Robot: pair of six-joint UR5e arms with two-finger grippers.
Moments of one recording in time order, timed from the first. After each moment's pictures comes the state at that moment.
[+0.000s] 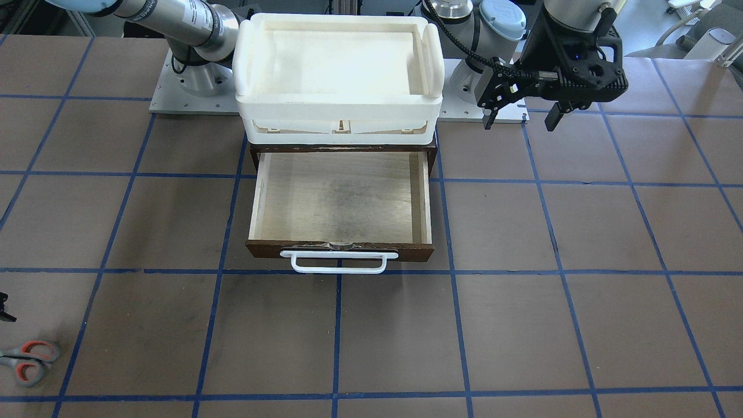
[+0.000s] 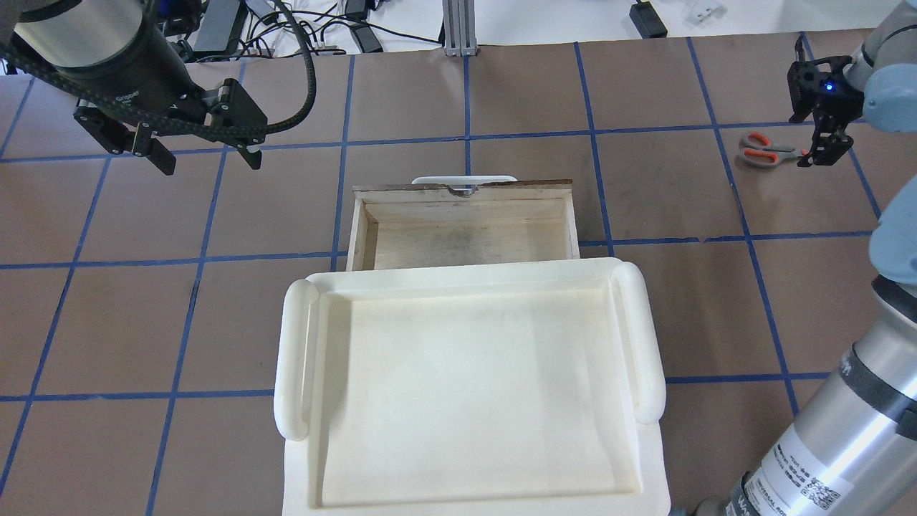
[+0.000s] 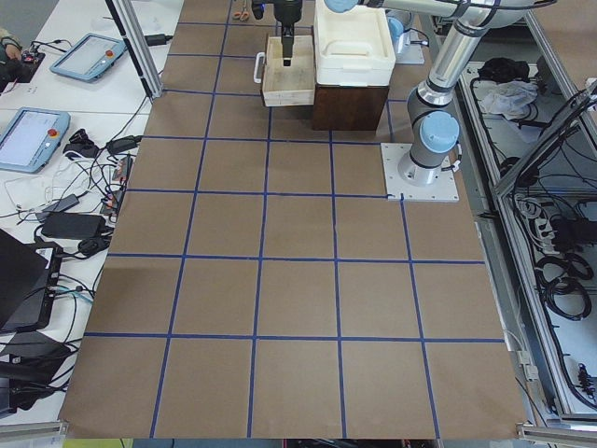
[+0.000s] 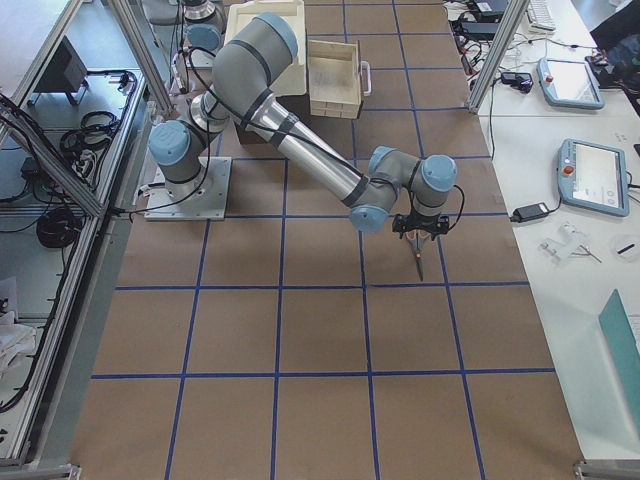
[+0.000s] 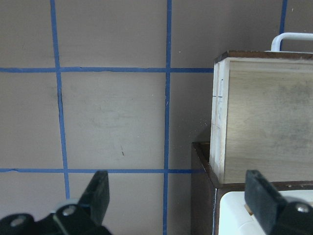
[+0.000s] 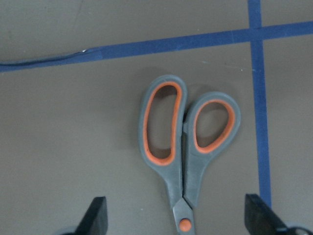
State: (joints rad) left arm -1.55 -1.52 -1.51 -1.65 1.56 0.00; right arm 1.08 -0.87 1.36 -2.13 -1.52 -1.97
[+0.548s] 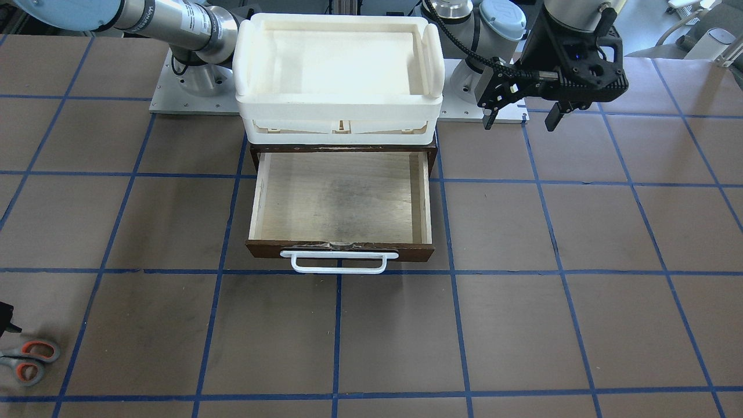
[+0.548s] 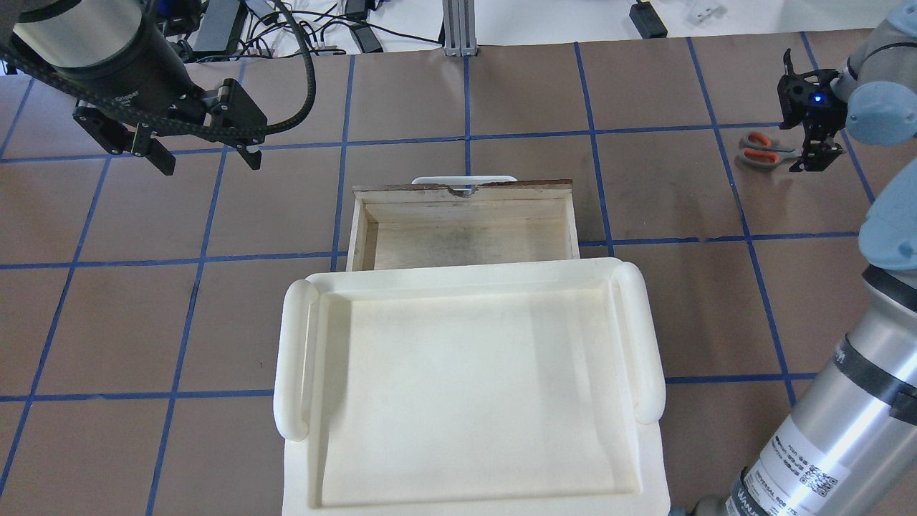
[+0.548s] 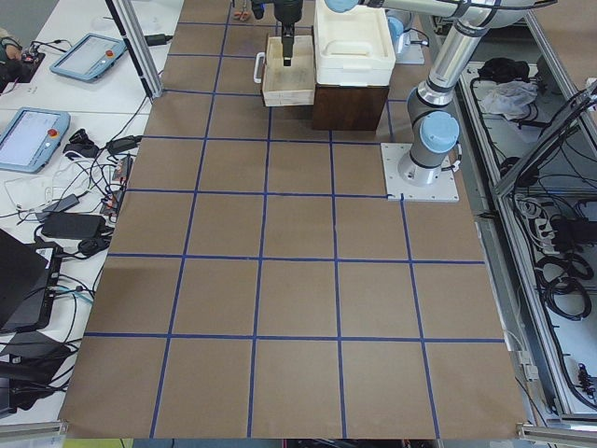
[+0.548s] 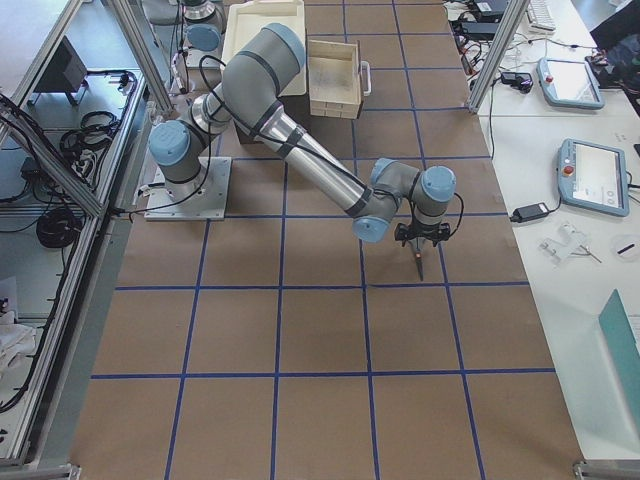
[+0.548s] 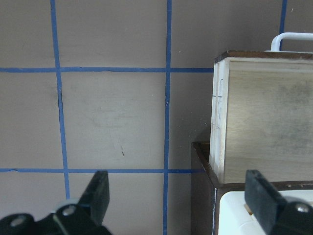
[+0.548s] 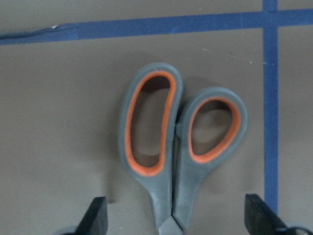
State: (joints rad) left arm -1.55 -1.52 -1.51 -1.65 1.56 0.00; right arm 1.08 -0.82 1.35 -2.18 -1.52 -2.01
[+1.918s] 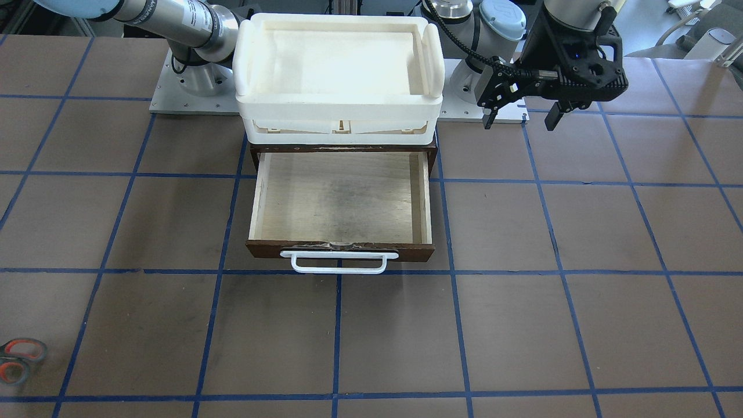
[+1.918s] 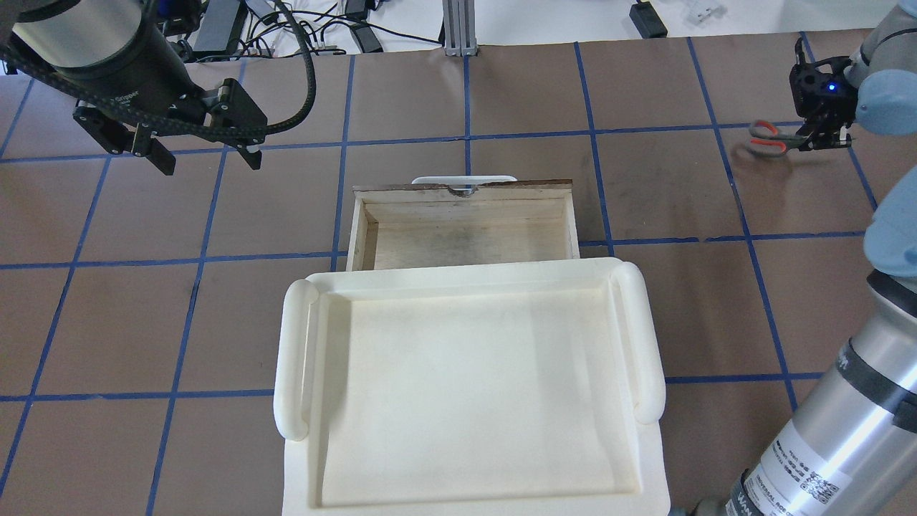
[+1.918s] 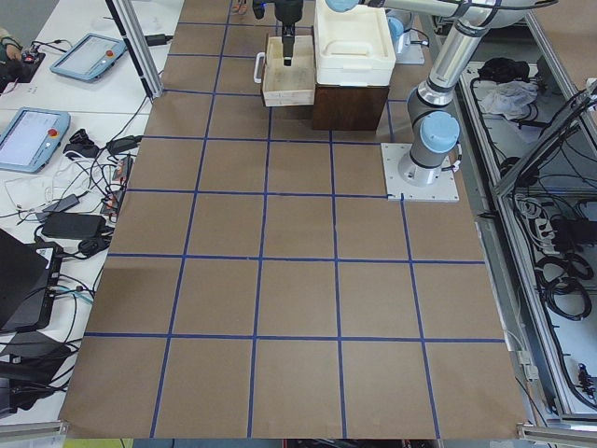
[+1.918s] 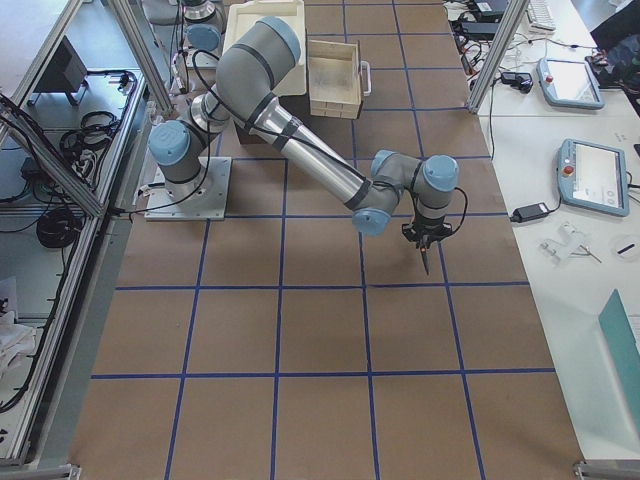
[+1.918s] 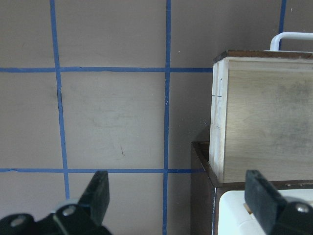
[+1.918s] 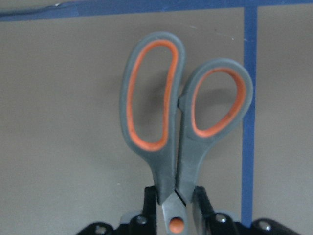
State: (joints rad) left arm -1.55 -1.52 -1.51 -1.65 1.56 0.00; right arm 1.08 -0.88 1.35 -2.18 -1.57 -2.00
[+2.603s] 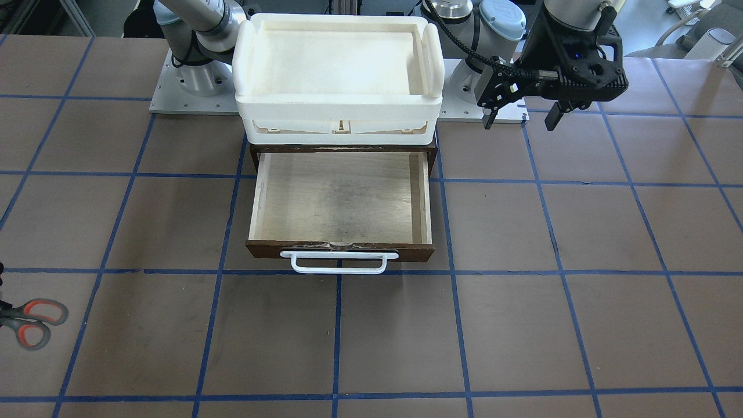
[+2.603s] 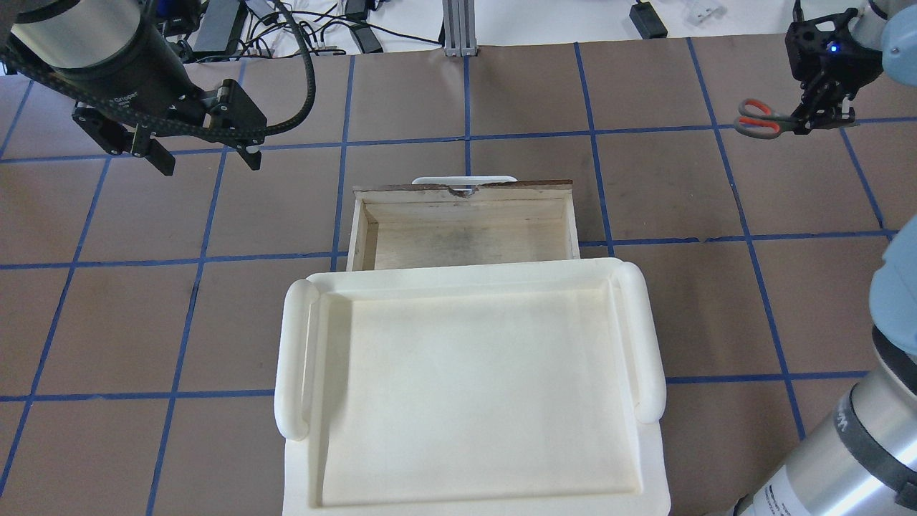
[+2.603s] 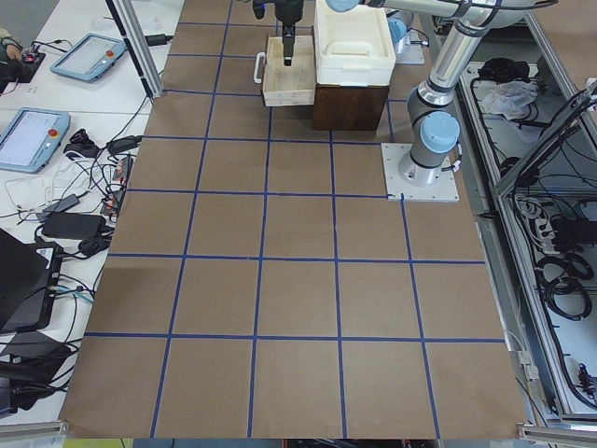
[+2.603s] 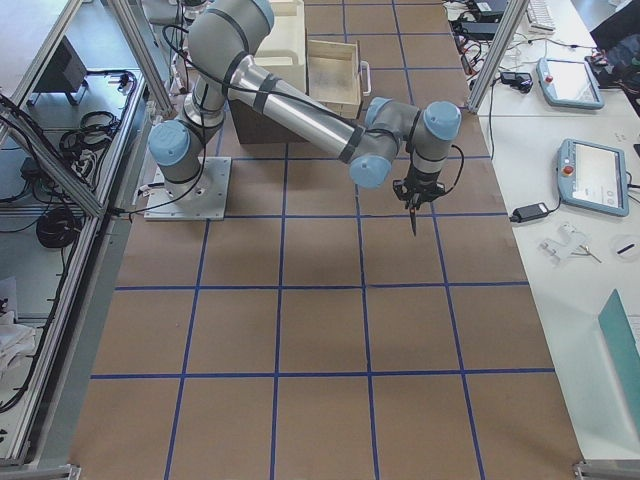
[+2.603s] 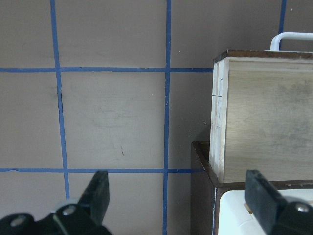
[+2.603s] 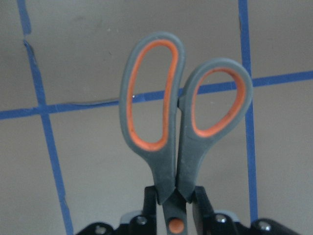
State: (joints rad) left arm -1.55 -1.52 -1.51 -1.65 1.56 0.00; right arm 1.18 -1.08 1.36 -1.87 -1.59 -1.84
